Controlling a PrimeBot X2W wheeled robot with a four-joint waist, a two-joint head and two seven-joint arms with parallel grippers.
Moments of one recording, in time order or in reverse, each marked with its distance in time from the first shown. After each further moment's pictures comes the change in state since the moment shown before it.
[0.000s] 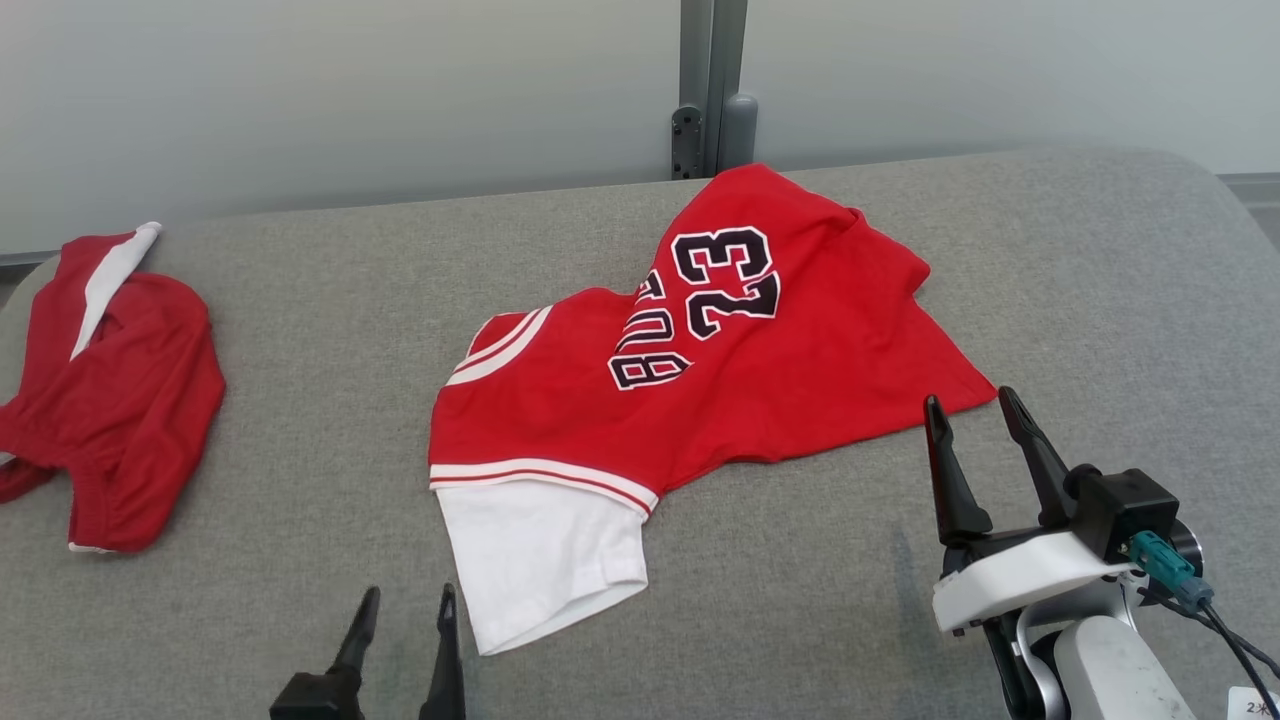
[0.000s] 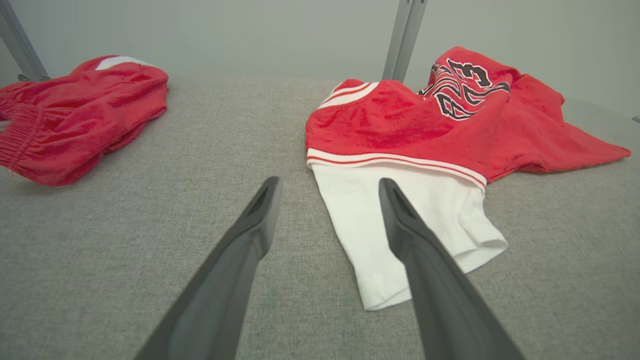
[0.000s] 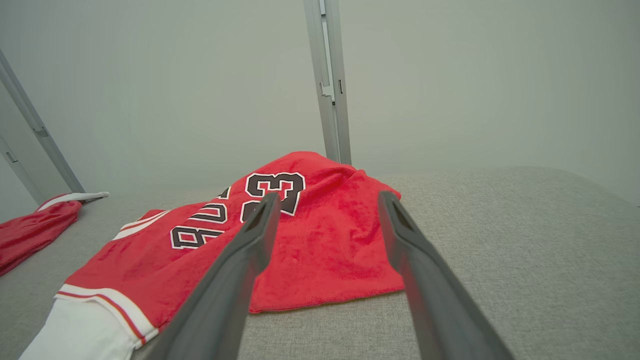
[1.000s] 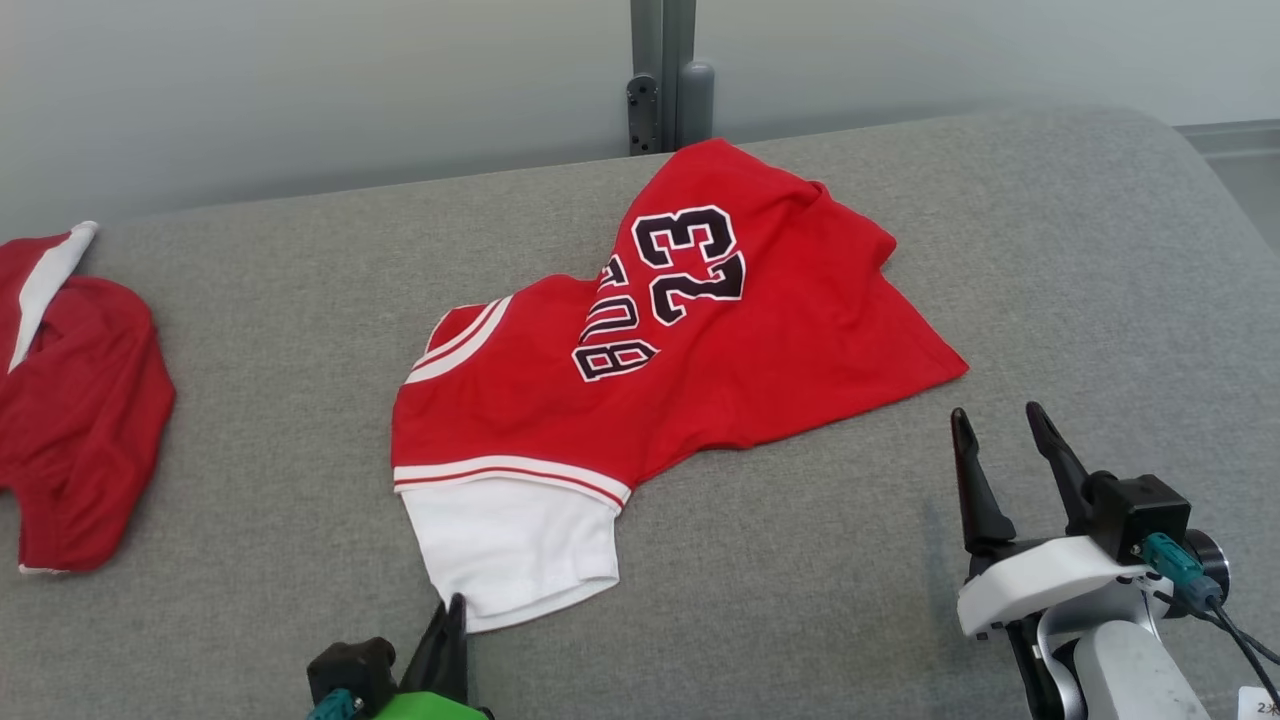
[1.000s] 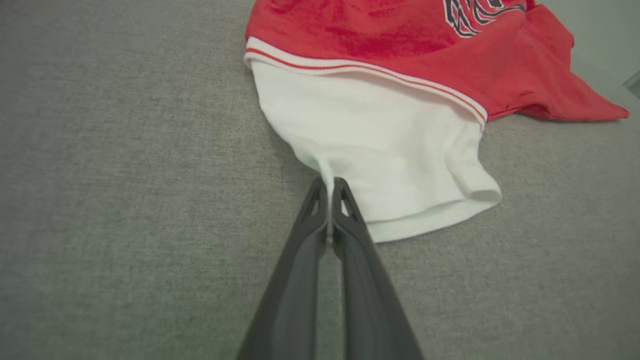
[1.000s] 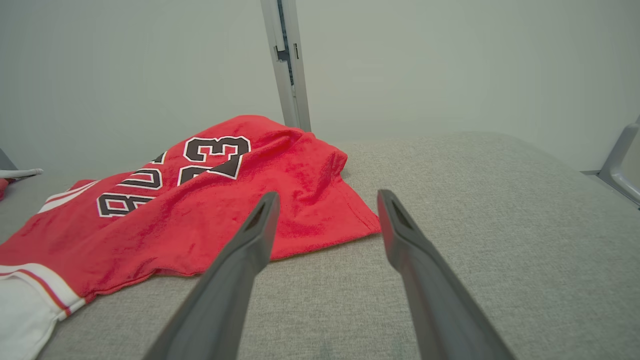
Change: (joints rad) left arm -0.132 -0.001 -0.131 0.262 -0.226 0.034 0.040; right arm -0.009 0.000 -0.056 0.066 -0.049 0.000 0.000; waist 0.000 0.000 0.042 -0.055
